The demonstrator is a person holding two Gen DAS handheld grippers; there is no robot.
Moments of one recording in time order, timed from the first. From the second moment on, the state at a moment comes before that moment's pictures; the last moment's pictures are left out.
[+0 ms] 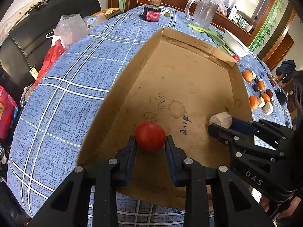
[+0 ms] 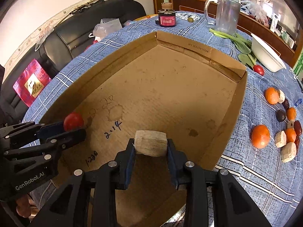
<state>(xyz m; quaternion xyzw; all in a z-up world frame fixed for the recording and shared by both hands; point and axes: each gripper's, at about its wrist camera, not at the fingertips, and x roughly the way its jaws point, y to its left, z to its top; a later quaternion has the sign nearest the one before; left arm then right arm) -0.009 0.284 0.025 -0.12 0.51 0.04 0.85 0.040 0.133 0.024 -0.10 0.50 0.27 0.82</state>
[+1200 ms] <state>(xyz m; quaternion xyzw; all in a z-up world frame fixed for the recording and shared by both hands) -0.020 0.307 0.071 -0.11 0.46 0.08 0.88 0.096 0.069 0.030 -0.03 0.49 0.16 0.86</state>
